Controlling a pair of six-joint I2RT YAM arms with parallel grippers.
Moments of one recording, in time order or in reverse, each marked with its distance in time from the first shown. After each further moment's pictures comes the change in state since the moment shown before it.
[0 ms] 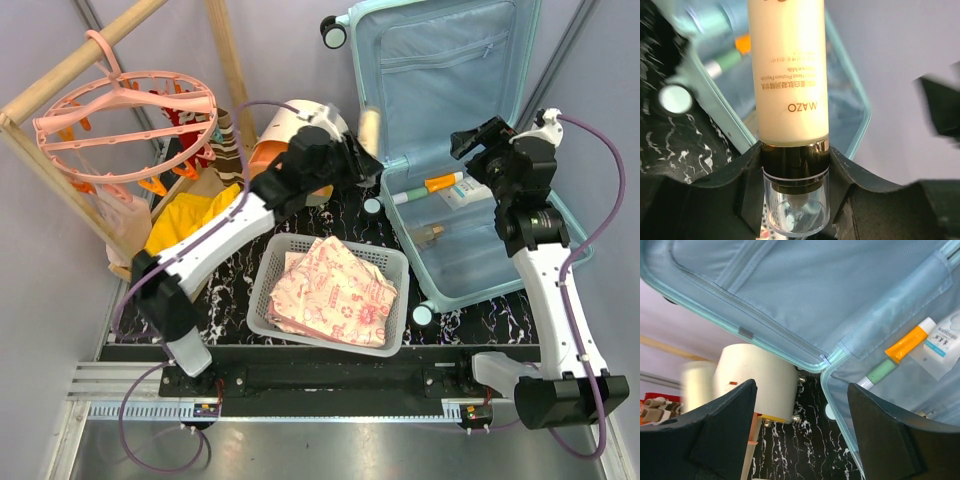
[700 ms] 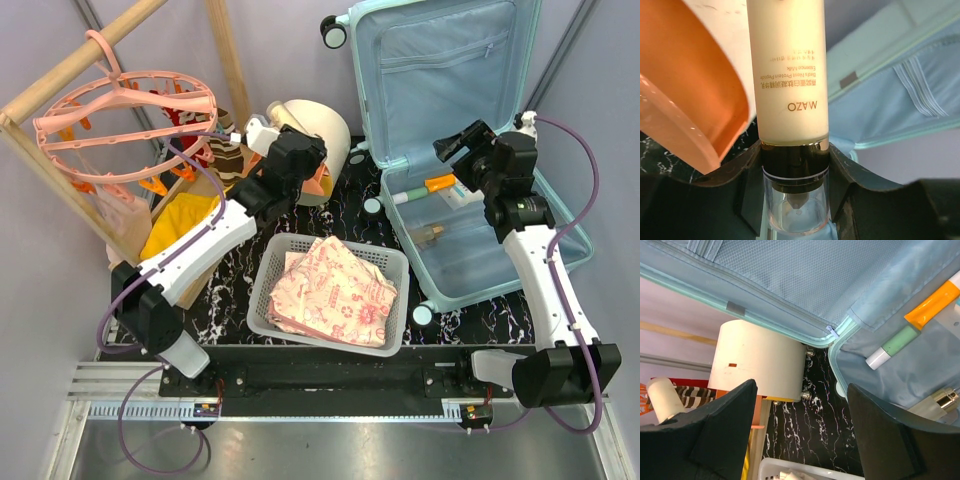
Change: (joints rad) left arm 0.046 -0.164 -0.153 -0.019 -0.685 -0.352; right arm -0.003 0.116 -0.011 -0.011 -0.115 0.097
